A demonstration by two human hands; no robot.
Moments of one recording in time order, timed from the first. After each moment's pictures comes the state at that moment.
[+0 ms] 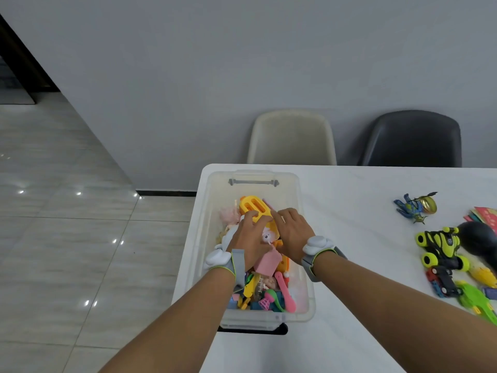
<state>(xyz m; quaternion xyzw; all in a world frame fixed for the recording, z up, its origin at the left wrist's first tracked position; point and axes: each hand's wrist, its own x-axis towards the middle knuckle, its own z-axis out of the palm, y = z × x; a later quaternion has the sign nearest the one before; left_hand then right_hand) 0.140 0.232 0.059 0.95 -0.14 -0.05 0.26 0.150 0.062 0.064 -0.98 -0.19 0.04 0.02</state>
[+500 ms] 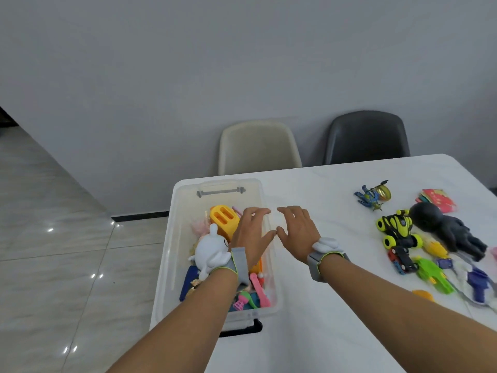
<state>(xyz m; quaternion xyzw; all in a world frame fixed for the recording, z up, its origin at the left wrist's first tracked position) 0.126 0.146 0.094 0.92 -0.17 0.02 0.35 0.108 -0.018 0.091 -0.98 -0.01 -0.05 0.19</state>
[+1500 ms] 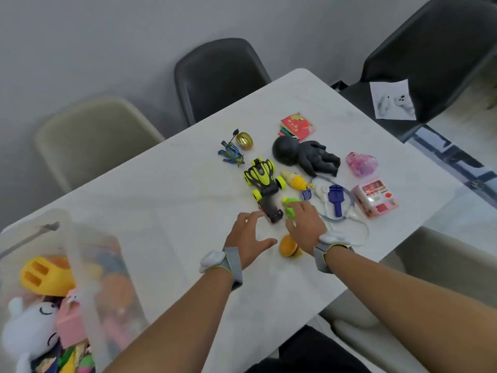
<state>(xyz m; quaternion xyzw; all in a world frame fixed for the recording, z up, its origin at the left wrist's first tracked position) 0.048 -0.215 -0.007 0.87 -0.30 -0.27 0.27 -0.047 -0.392 -0.027 -0.91 0.30 0.01 0.28</state>
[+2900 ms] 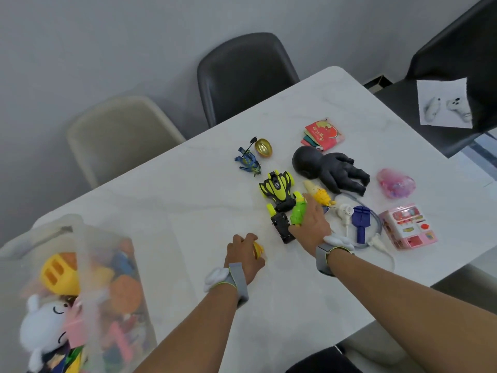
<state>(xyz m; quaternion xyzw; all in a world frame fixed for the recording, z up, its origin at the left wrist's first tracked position) 0.067 -0.219 -0.036 0.93 -0.17 -0.29 0.13 0.018 -0.417 -0.022 -0.86 0.36 0.05 0.37</state>
